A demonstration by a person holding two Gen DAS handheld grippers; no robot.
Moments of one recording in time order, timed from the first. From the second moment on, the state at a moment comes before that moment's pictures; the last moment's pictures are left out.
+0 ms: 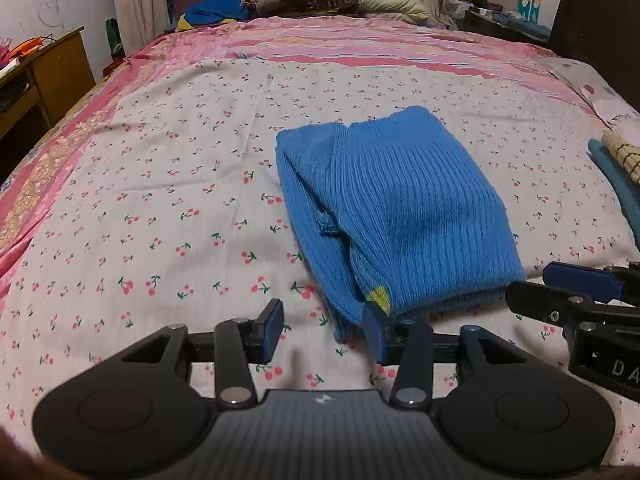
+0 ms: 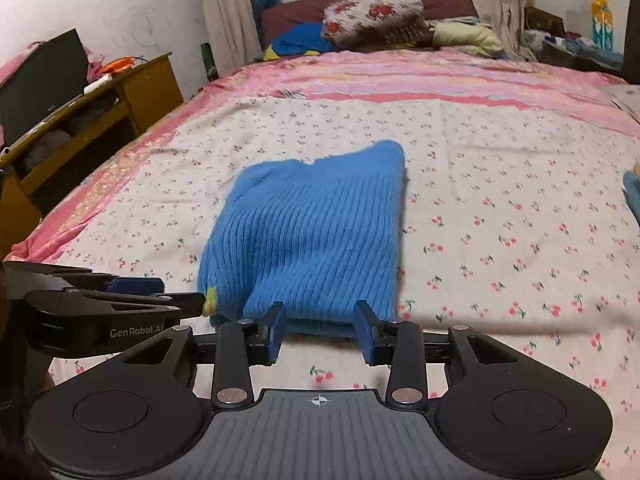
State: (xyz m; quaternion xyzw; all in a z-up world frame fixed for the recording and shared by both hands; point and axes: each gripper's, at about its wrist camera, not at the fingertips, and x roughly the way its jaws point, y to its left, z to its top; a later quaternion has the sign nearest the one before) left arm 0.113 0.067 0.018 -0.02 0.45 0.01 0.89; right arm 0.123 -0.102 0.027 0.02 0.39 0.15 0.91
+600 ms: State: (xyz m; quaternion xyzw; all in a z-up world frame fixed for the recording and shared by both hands) left arm 0.078 0.050 0.018 -0.04 0.46 0.01 0.89; right arm 0.100 -0.112 0.015 0.03 0.42 0.11 0.90
